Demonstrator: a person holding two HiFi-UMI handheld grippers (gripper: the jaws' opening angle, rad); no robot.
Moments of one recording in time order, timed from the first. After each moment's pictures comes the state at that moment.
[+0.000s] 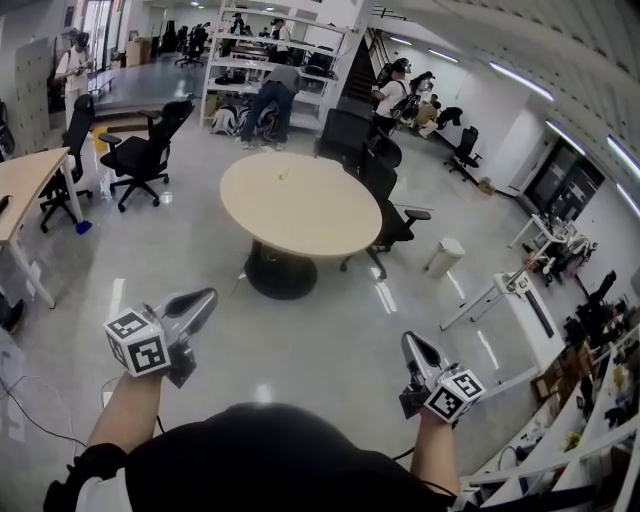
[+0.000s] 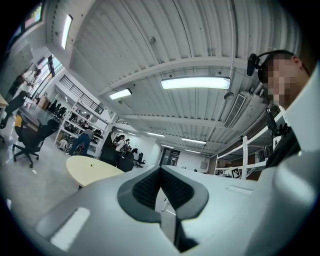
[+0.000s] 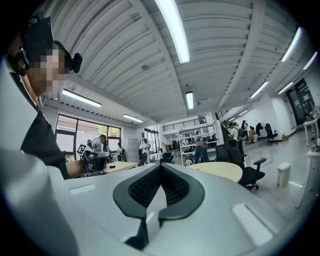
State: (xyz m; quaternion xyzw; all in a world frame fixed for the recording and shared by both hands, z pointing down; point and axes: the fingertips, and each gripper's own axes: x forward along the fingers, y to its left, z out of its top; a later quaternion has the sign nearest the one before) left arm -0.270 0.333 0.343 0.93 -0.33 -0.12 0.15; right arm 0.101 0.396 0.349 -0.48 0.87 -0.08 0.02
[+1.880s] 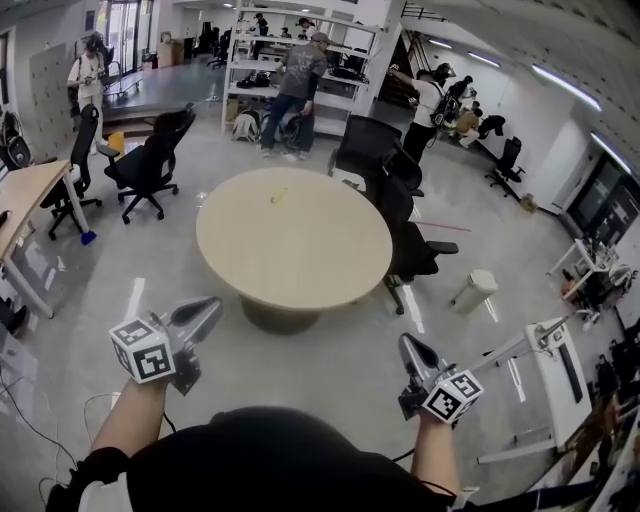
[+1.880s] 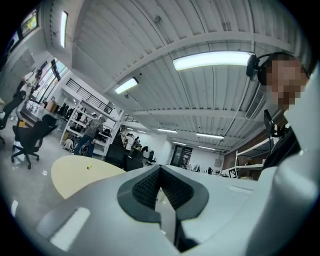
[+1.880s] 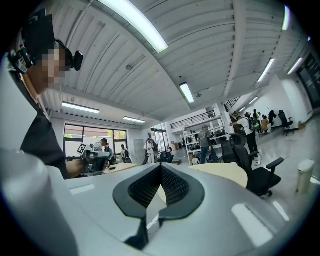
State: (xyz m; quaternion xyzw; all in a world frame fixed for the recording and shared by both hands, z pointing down) left arm -0.061 0.071 0.364 0.90 -0.39 -0.09 0.16; right arm 0.296 0.075 0.389 -0.41 0.91 -0.11 0.03
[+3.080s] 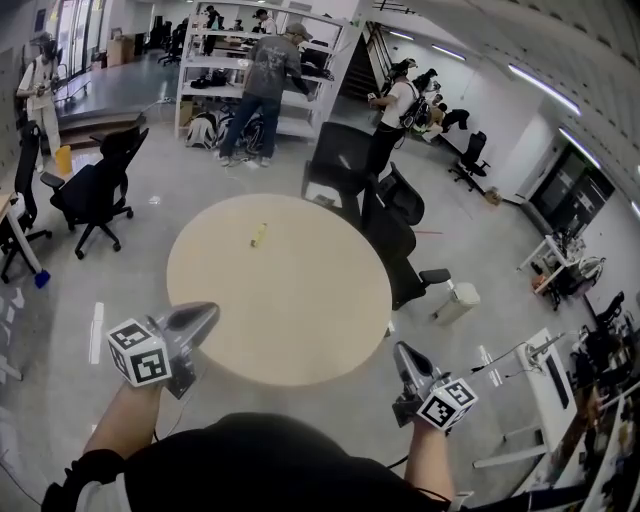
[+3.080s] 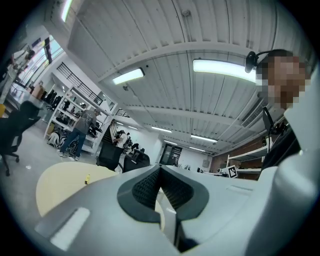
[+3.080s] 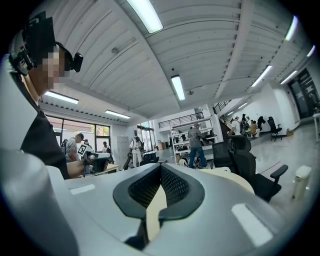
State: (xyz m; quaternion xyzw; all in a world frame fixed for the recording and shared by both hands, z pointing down) left arm -0.168 -0.237 0.383 0.93 -0.30 -0.10 0.18; right arm 0.185 -0.171 0.384 -0.48 0.87 -0.10 0.01
